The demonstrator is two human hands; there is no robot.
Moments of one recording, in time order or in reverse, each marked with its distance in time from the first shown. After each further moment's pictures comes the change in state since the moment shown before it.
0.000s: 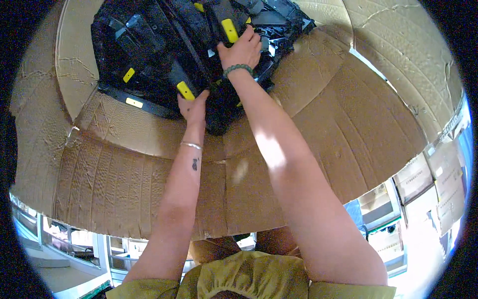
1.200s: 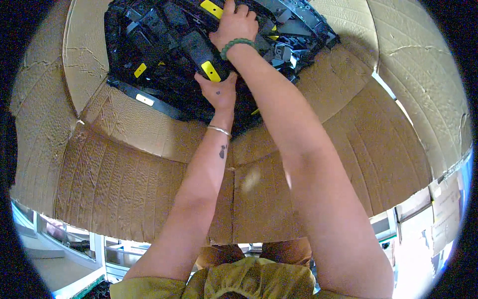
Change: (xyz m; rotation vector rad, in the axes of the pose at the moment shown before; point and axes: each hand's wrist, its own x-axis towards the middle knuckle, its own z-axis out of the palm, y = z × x) left_hand 0.013 0.036 0.043 0.049 0.251 0.361; right_hand 0.030 -0.108 -0.029 -0.227 -0.387 -0.237
